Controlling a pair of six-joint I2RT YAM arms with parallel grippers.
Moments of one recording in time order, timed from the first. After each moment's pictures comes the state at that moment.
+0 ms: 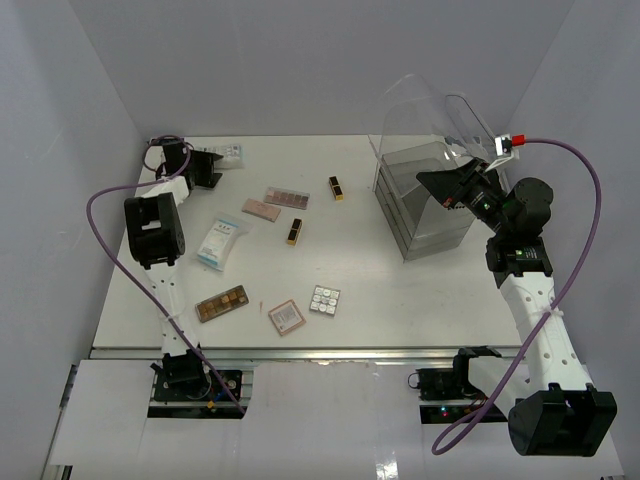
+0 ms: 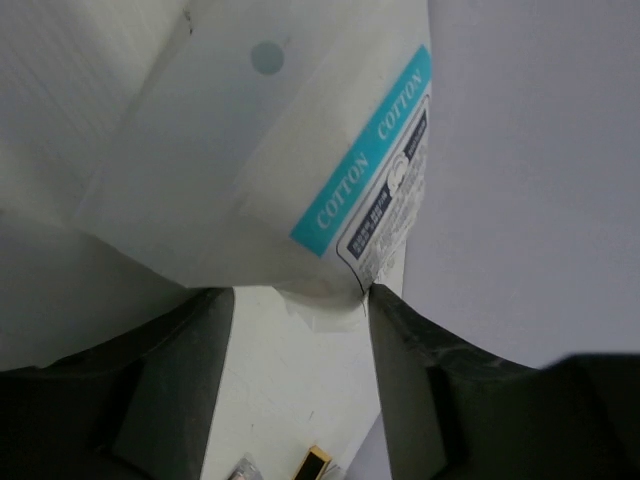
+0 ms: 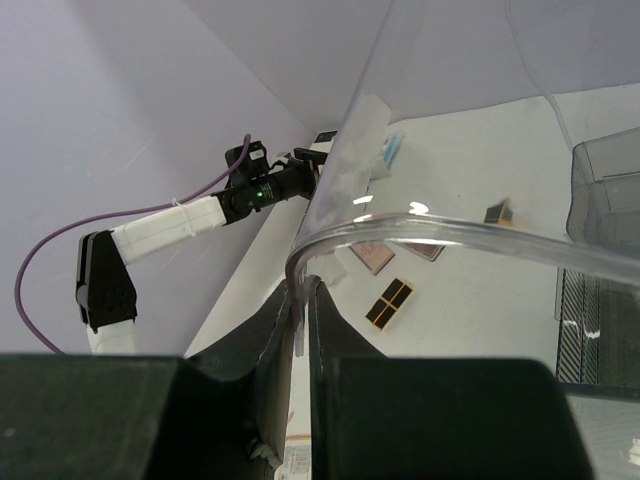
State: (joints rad) left arm 0.15 2.41 1.79 0.01 0.25 -1.30; right arm 0.03 0.97 0.90 0.17 -0.66 0.75
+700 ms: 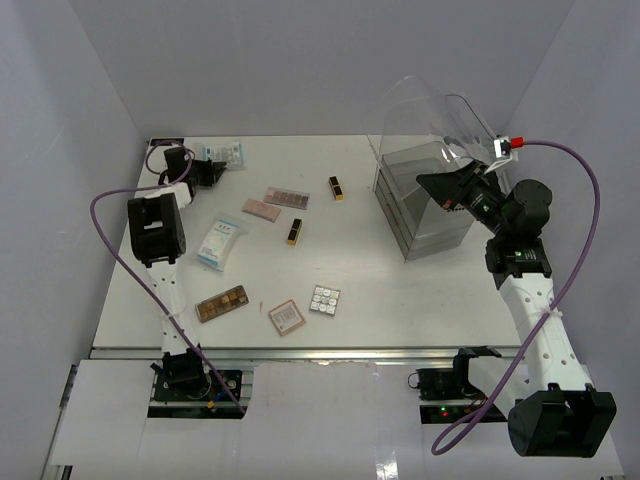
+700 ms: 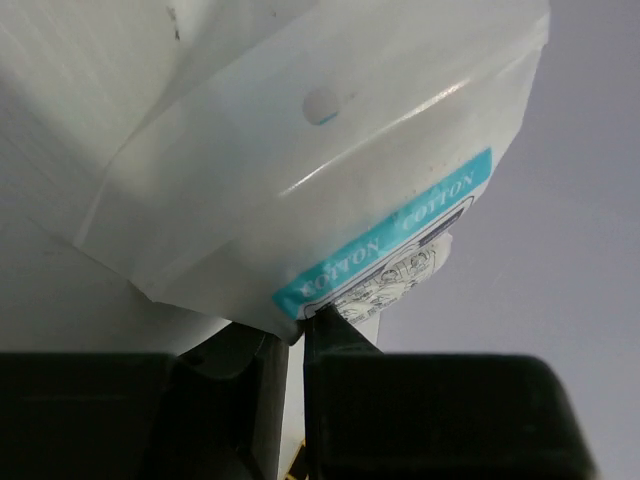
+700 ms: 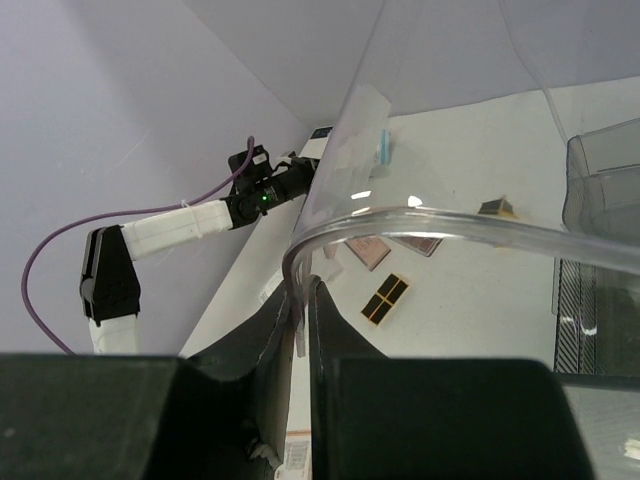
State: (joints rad) left arm 0.16 2.48 1.80 0.16 0.32 -1.35; right arm 0.03 0.96 0.88 0.17 -0.66 0.74
